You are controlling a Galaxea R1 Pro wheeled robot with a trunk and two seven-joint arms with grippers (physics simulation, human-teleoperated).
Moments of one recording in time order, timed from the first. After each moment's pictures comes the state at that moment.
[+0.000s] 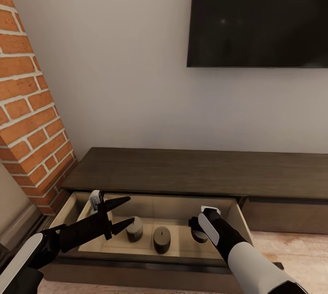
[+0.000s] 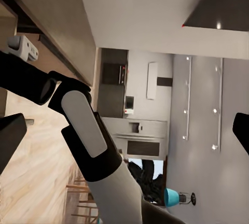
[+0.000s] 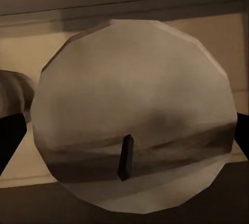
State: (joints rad) left arm -0.19 0.29 -0.09 -1.59 2.02 1.00 0.15; right arm -0.71 0.07 0.32 -0.55 -0.58 0.61 -0.45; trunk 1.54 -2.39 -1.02
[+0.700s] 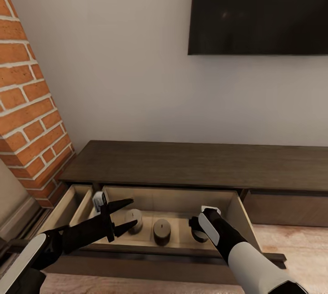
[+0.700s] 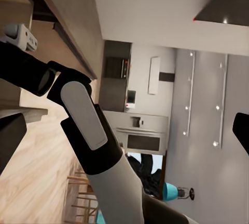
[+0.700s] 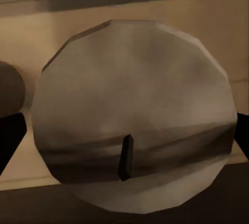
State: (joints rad) left arm -0.19 0.28 -0.12 -1.59 2.02 1.00 0.15; right arm -0.71 0.07 0.32 -0.55 -0.58 0.60 -0.45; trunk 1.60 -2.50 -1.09
